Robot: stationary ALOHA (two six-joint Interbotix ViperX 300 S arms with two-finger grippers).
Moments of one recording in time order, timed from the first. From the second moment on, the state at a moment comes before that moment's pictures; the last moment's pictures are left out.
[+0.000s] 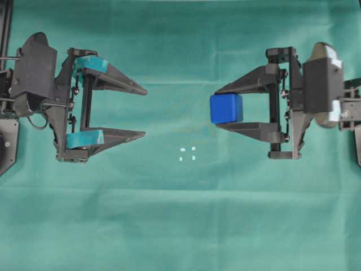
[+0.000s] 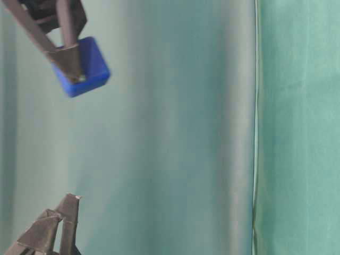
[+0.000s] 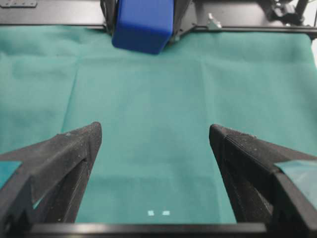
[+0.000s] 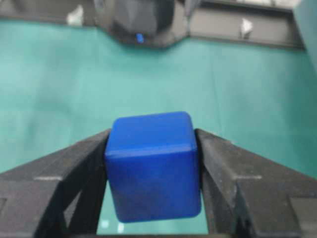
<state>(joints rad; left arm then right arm) -0.01 -0.52 0.74 0.00 0.01 -0.01 0.03 -0.44 0.69 -0.63 0.13 0.70</state>
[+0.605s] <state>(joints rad) -0.01 -0.50 0.73 0.00 0.01 -0.01 0.08 -0.43 0.69 -0.56 0.36 0.71</state>
